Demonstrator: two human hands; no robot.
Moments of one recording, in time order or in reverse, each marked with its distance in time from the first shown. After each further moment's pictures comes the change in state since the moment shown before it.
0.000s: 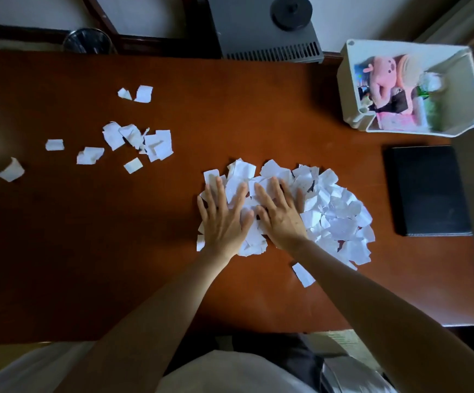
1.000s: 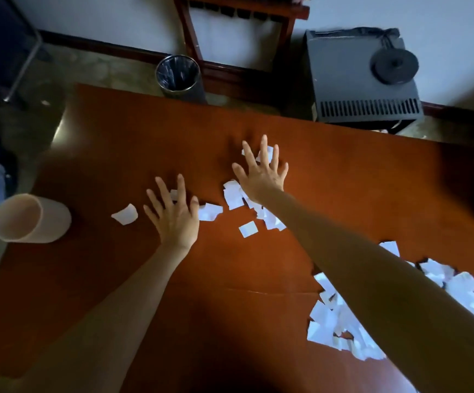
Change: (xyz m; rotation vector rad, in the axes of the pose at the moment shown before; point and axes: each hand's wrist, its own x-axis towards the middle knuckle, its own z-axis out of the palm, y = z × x) left_hand 0.097 -0.282 -0.107 -0.057 0.100 -0.556; right_hand 0.263 -0.249 -0.002 0.044 -0.221 0.031
